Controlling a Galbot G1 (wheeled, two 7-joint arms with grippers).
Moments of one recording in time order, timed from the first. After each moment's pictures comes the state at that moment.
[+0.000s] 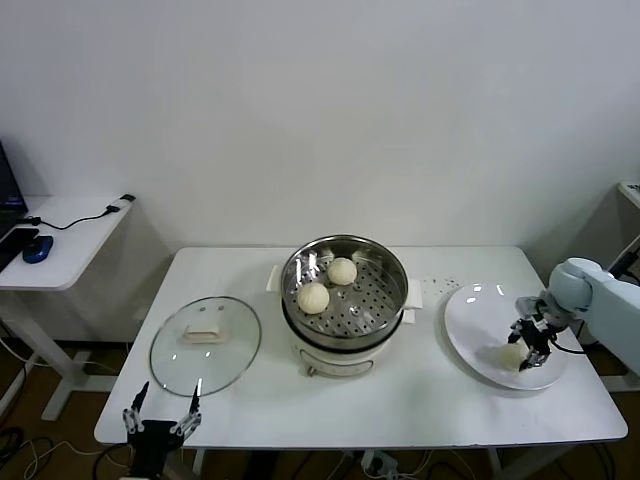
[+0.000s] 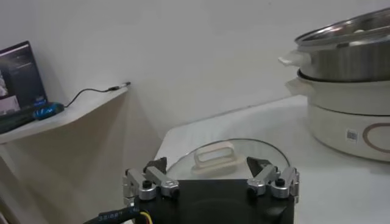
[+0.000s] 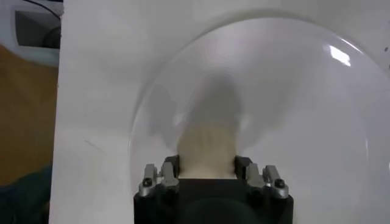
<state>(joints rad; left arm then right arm) 1.80 -1.56 -0.71 -2.06 0.16 0.00 0.03 0.00 0.62 -0.87 0.97 -0.09 0.08 -1.18</state>
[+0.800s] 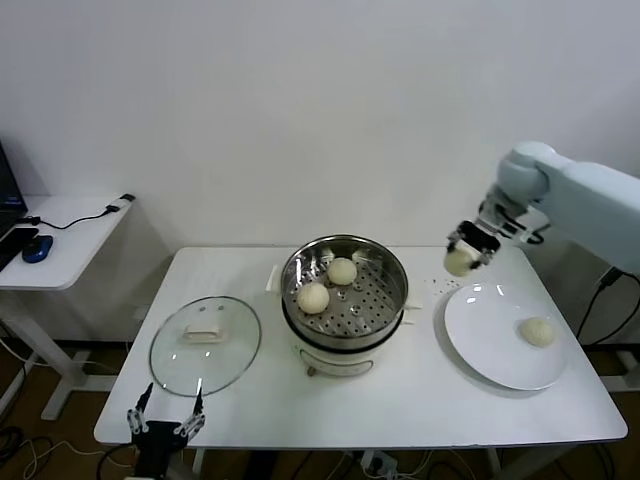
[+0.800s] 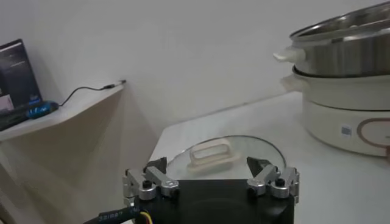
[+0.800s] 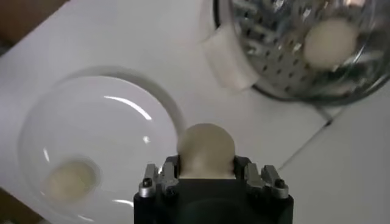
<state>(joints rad) 1.80 -1.56 -0.70 -2.06 0.18 0.01 0.03 0.67 0.88 -1.29 1.22 -0.09 0.54 -1.18</state>
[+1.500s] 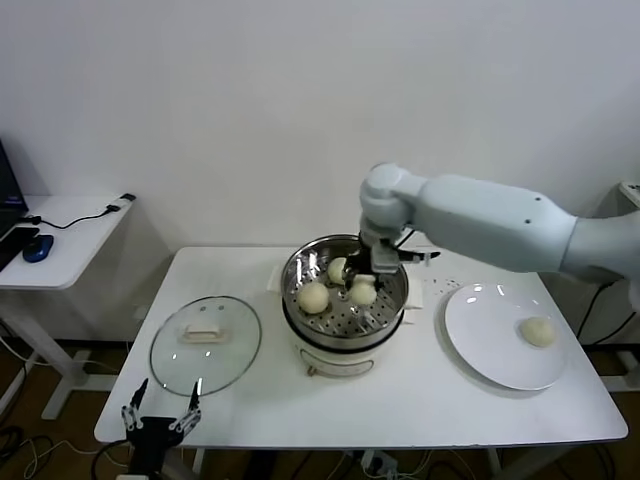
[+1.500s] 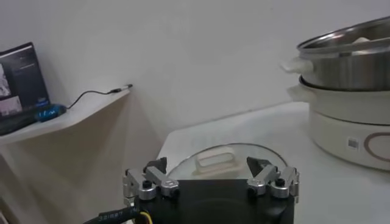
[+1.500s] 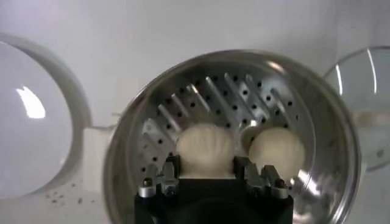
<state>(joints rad) 1.80 -1.56 -0.71 -2.08 0.15 0.02 0.03 0.50 1.14 -1.26 1.35 -0.27 0.64 -1.16</state>
